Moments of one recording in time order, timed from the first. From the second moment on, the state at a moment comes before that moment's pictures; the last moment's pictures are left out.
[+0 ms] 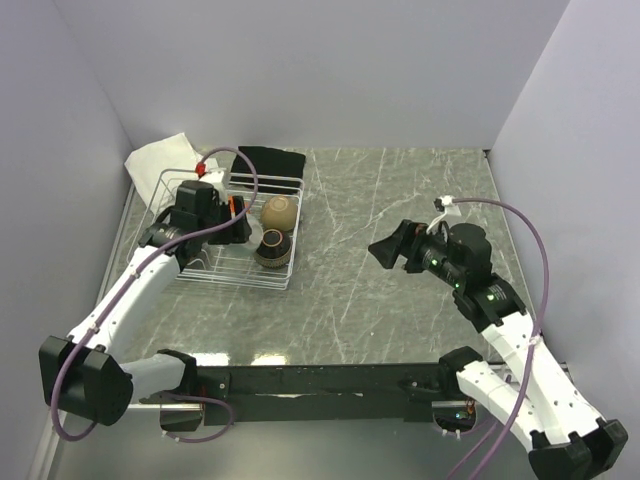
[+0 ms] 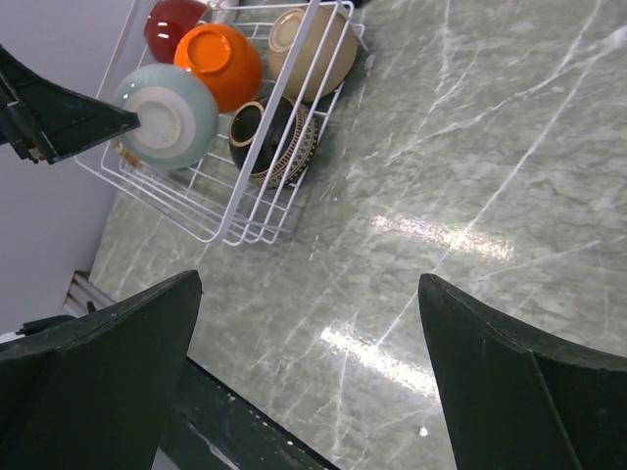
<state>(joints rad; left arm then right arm) -0.28 1.18 1.01 -0.52 0.02 -0.30 0.37 0.72 0.75 -0.38 -0.24 0.56</state>
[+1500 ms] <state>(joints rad) -1.28 1.51 0.71 0.47 -0.57 0.56 0.34 1.15 1.11 -0.86 -0.15 0.52</state>
